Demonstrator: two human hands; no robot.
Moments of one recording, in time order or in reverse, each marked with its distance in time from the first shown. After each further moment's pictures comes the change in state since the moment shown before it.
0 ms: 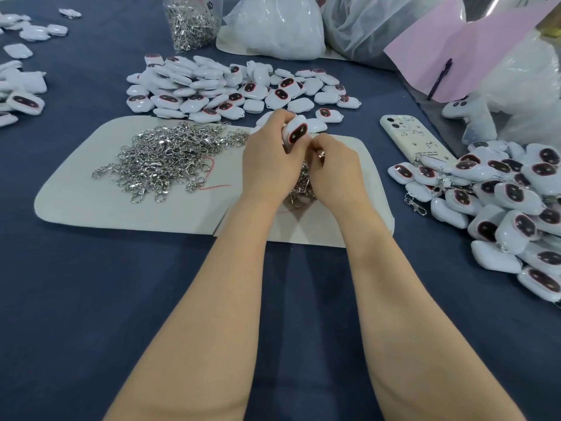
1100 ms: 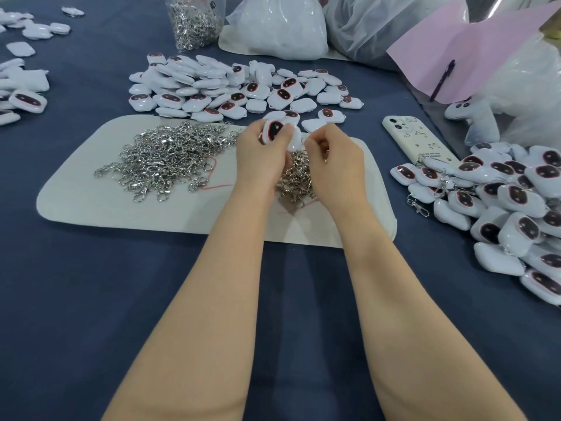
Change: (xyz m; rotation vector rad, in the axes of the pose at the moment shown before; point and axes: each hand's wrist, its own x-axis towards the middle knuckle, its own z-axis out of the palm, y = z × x) left_hand 0.007 0.001 -0.007 -0.615 -0.002 -0.542; right_hand -0.004 -0.009 0.000 0.188 0.127 -0.028
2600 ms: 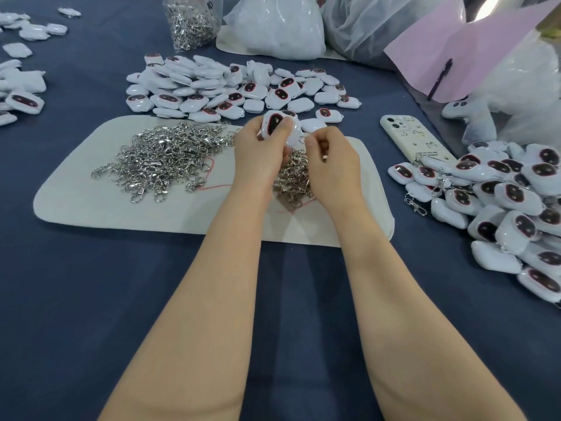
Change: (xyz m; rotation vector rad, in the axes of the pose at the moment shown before) left_hand -0.003 0.003 0.003 -0.036 -0.016 0.036; right_hand 0.000 0.003 0.002 0.065 -0.021 0.108
